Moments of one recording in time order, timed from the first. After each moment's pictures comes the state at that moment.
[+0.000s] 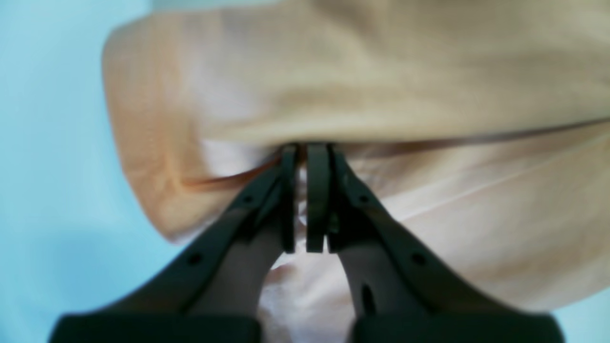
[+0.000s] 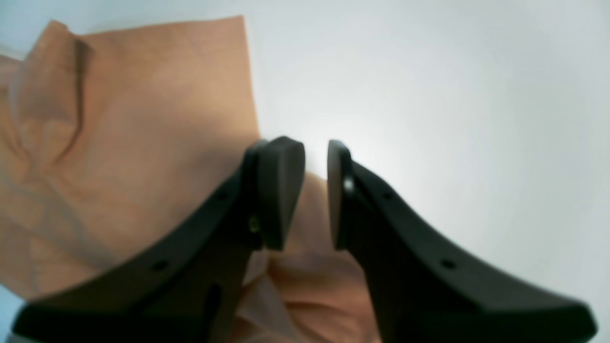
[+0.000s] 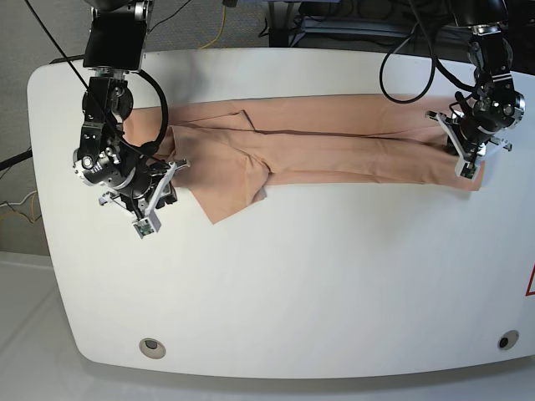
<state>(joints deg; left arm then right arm) 10.7 -19.9 -19.3 91.6 -9.2 -33.3 47.6 5.5 12.2 9.2 91.7 16.7 30.7 -60.6</state>
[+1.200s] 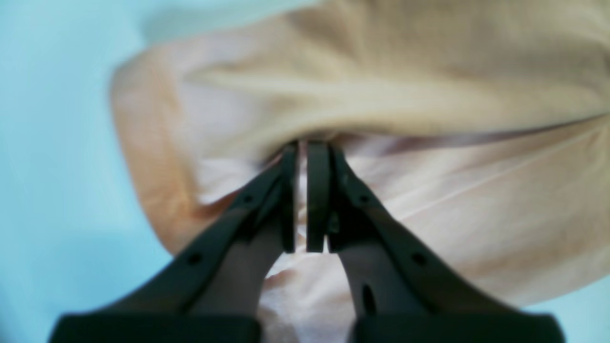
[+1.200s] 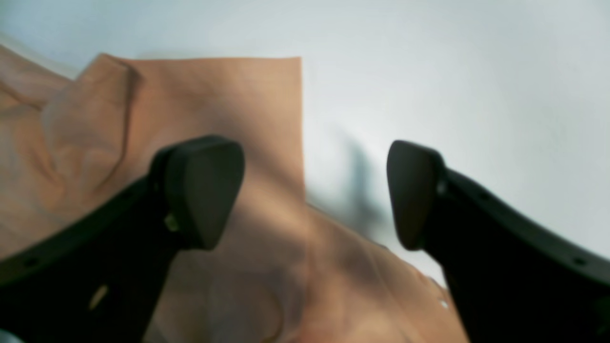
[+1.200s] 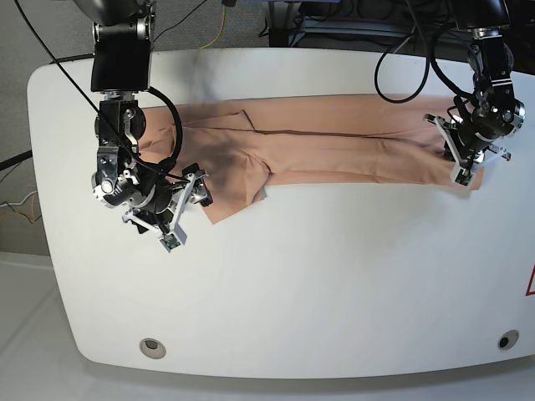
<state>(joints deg) 10.1 -21.0 -18.1 95.1 -9.4 -33.5 51.4 12.1 11.8 1.8 84.3 17.1 31.4 -60.6</state>
